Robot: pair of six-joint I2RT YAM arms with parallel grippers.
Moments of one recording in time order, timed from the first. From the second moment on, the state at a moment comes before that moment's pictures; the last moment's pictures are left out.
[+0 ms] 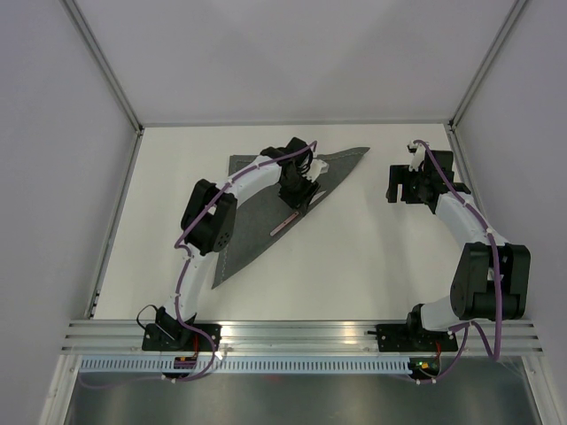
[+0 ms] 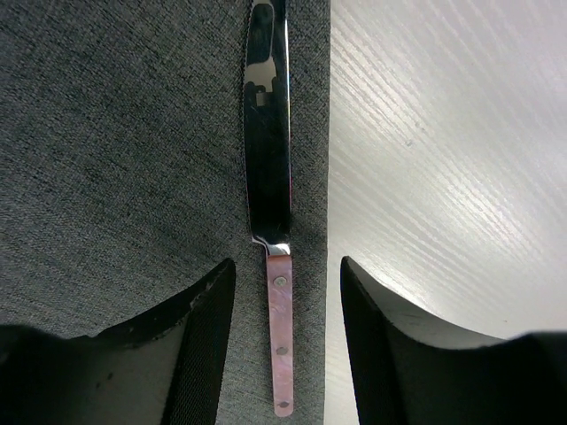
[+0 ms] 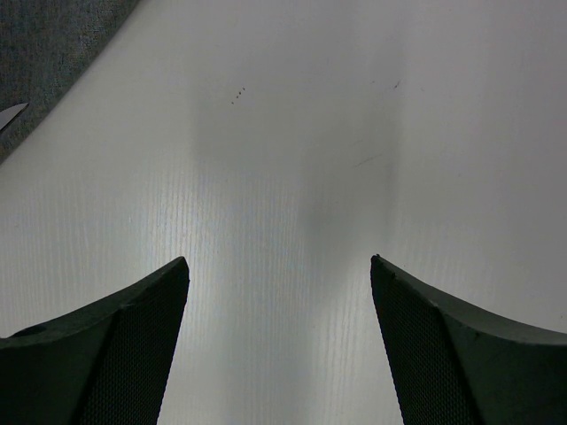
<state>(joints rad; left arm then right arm) -0.62 2.31 1.93 -0.84 0.26 0.14 -0.07 1.47 0.99 -0.33 -0.16 -0.02</state>
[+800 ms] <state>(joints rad) -0.61 1.33 1.59 -0.79 -0.15 -0.15 0.59 1.46 1.03 -0.27 -0.07 -0.06</state>
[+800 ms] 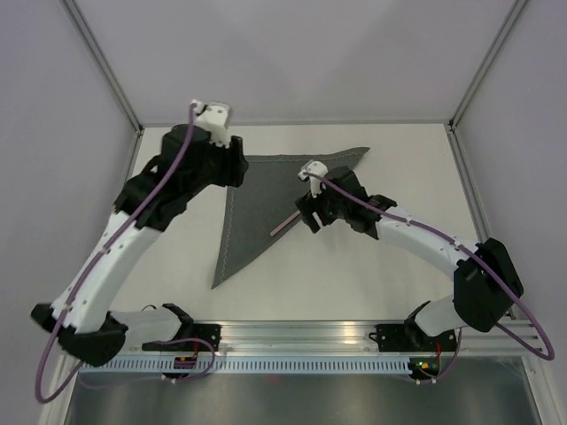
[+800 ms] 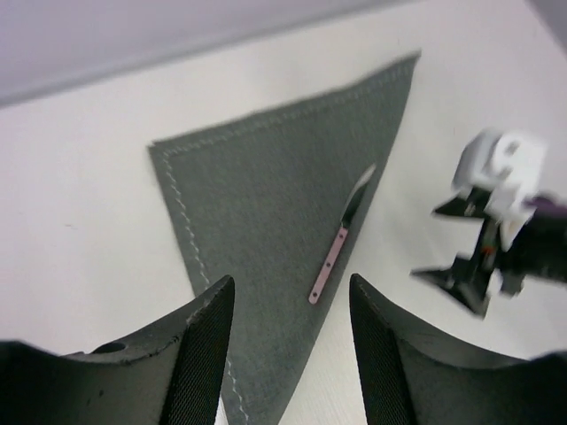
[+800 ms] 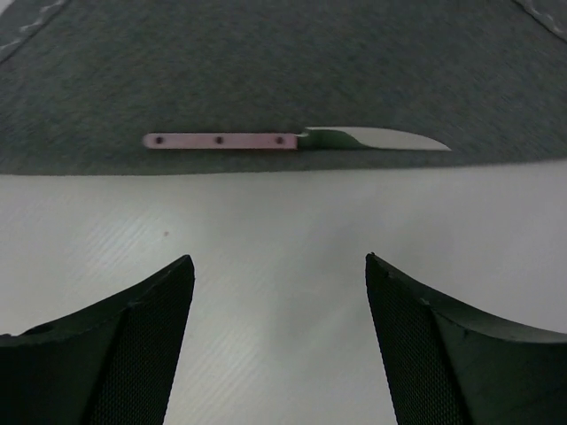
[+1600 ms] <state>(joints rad) -0.60 0.68 1.30 -0.87 -0.42 -0.25 1.41 1.83 1.13 0.02 0.26 -0.38</state>
